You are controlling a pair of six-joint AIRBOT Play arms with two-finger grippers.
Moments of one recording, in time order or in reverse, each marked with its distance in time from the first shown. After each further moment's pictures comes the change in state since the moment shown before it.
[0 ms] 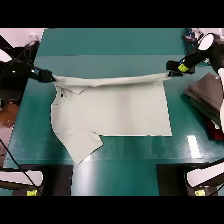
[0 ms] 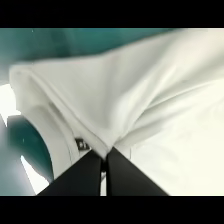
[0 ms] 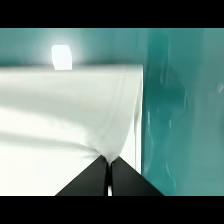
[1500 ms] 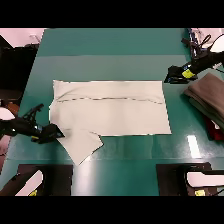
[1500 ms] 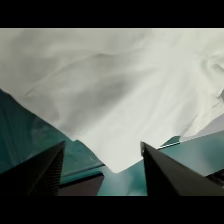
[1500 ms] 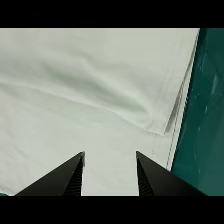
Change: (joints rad) left arm 0.087 0.617 -0.939 -0.053 -0.201 -0.352; right arm -0.015 0.224 -0.179 0.180 0.085 -0.116
